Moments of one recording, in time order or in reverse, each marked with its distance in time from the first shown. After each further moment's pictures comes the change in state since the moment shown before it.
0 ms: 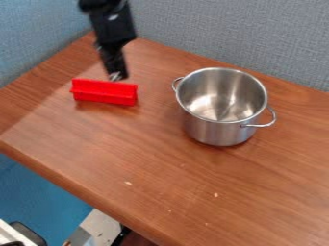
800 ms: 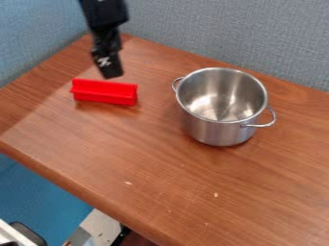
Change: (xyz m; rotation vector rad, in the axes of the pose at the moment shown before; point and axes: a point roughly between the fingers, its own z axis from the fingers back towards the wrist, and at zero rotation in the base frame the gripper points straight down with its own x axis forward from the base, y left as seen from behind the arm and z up) arm -0.039 0.012 -0.004 -0.045 -0.007 0.021
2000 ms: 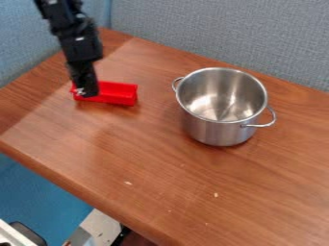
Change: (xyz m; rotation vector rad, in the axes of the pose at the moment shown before) arm -0.020 0.010 -0.040 -0.079 0.038 -0.057
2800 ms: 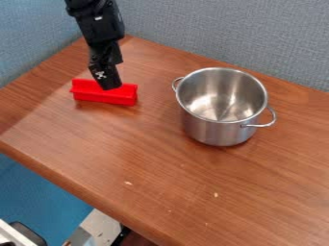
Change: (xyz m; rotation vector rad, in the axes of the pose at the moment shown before) arm 0.026 0.000 0.017 0.068 -0.091 -0.028
